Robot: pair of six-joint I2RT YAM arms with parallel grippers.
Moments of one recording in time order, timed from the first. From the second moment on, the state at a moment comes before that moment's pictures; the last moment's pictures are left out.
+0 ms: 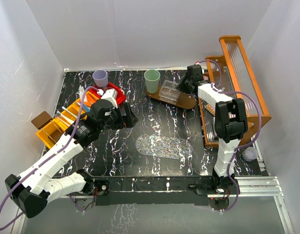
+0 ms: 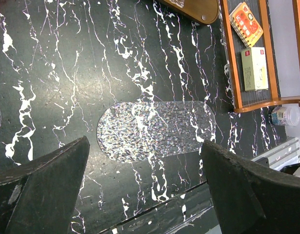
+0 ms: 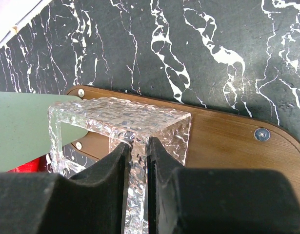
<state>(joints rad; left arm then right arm) -0.66 1.01 1.00 -0.58 -0.07 -0.64 0.20 2.00 1.52 -0.21 -0.04 0.72</state>
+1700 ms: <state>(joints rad) -0.23 1.54 1.53 -0.61 -0.20 -0.48 0.26 1.22 1.16 -0.39 -0.28 0.31</state>
